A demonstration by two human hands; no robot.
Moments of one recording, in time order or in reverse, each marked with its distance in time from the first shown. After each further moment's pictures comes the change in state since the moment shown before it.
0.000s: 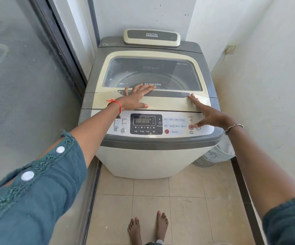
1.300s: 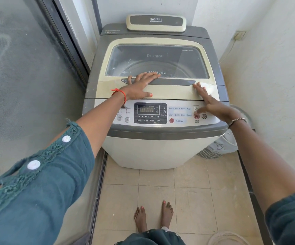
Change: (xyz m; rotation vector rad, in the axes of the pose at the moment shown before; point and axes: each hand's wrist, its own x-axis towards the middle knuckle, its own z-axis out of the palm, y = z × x) left_hand -0.003 0.006 0.002 0.026 0.037 -0.029; right_hand -0.001 -0.008 0.022 0.089 0.112 0.001
